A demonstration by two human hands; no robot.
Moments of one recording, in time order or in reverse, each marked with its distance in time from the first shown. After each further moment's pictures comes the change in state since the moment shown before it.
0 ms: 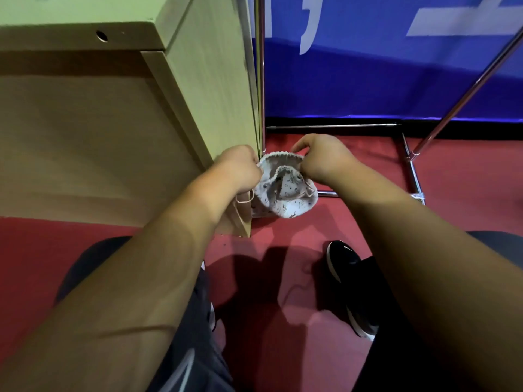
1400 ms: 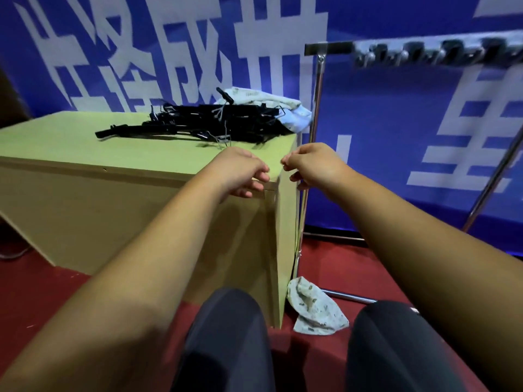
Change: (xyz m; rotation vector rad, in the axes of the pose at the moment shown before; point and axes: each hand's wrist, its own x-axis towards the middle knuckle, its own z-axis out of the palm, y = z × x) left_hand -0.176 0.005 -0.250 -0.745 0.276 0.100; right_hand -0.100 -0.216 -0.145 0.565 0.066 -0.365
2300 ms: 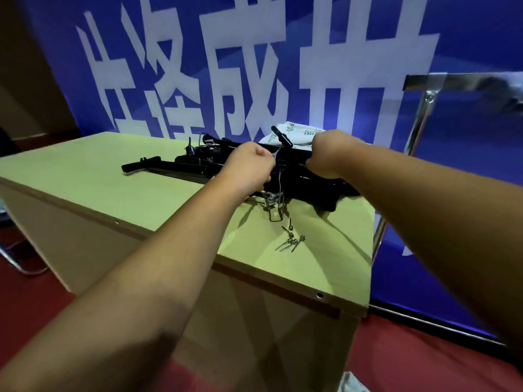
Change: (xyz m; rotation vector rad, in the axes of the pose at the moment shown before) left_hand 0.203 0.006 -0.110 0.076 0.339 0.144; right_hand 0.260 -0.095 0.071 -1.123 0.002 -0.202
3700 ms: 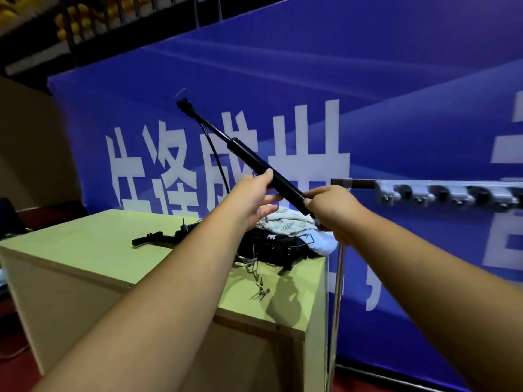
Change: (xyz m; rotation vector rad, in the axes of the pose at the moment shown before) left_hand -0.076 0.159 -0.020 -0.662 -0.117 0.001; right_hand -0.149 0.051 -0.118 1.033 0.162 0.200
